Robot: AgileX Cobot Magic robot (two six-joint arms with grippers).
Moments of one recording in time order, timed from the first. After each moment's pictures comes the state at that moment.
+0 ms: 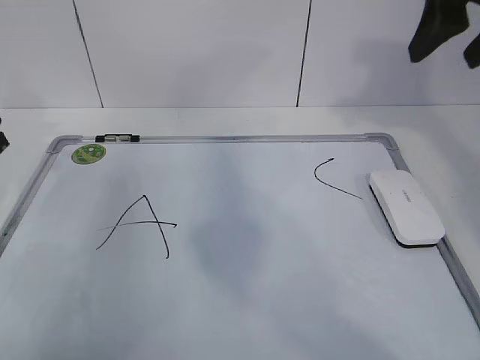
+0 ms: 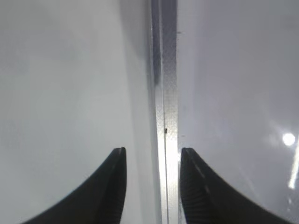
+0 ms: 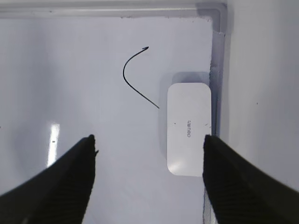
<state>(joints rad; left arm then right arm) 0.06 1.93 -1.40 -0.14 1.20 0.16 0.15 1.58 -1.64 0.10 1.24 0.09</state>
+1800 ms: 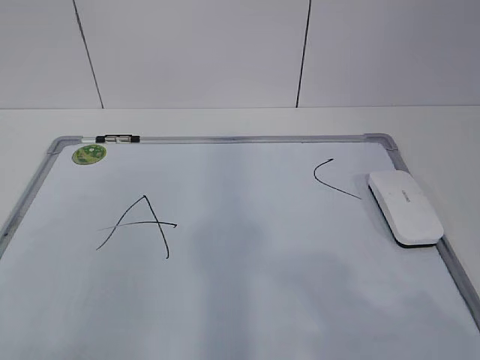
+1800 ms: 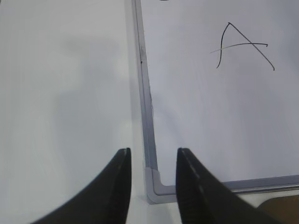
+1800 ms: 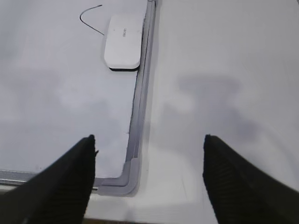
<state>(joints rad) 0.06 0.28 -0.68 -0.13 1.21 0.14 0.15 0.08 -0.59 -0.08 1.21 0.01</state>
